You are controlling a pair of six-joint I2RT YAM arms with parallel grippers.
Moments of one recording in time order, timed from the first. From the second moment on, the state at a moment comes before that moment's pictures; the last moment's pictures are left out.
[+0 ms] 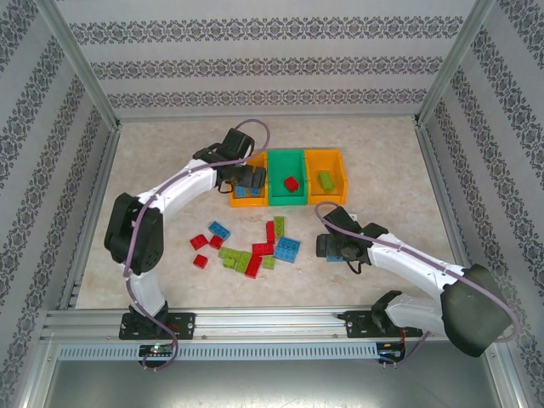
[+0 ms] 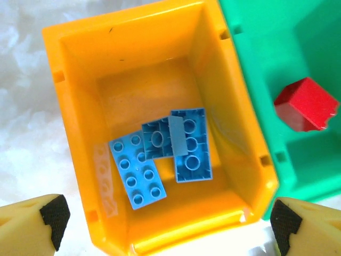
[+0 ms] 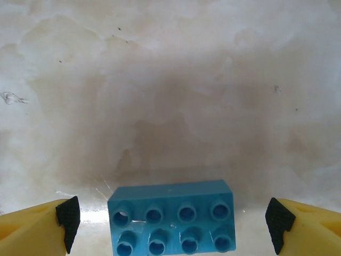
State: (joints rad) left arm -0.48 1.81 1.46 -0.64 -0.08 -0.27; right arm 0.60 1.18 0.59 -0.67 0.19 0.67
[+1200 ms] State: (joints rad) left arm -0.49 1.39 1.05 -0.53 -0.17 -0.32; right arm 0.67 1.28 0.78 -0.70 0.12 0.65
